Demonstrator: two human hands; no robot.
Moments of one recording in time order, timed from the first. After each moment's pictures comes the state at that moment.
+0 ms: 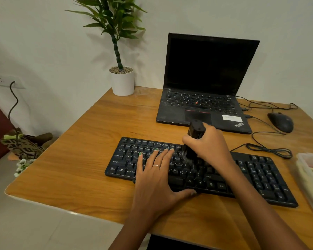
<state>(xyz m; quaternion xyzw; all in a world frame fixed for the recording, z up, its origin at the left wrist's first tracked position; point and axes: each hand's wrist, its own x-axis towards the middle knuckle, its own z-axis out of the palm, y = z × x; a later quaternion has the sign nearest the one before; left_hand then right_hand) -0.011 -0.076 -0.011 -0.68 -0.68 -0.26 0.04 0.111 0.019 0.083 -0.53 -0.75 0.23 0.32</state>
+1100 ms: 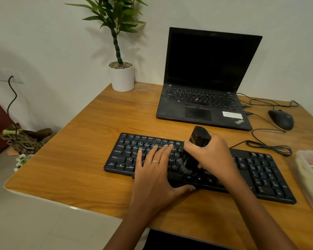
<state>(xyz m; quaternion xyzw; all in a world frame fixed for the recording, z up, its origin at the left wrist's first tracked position) -0.011 -0.078 -0.008 -0.68 -0.68 -0.27 0.03 0.121 -0.011 0.079 -0.54 -0.72 0.30 0.32</state>
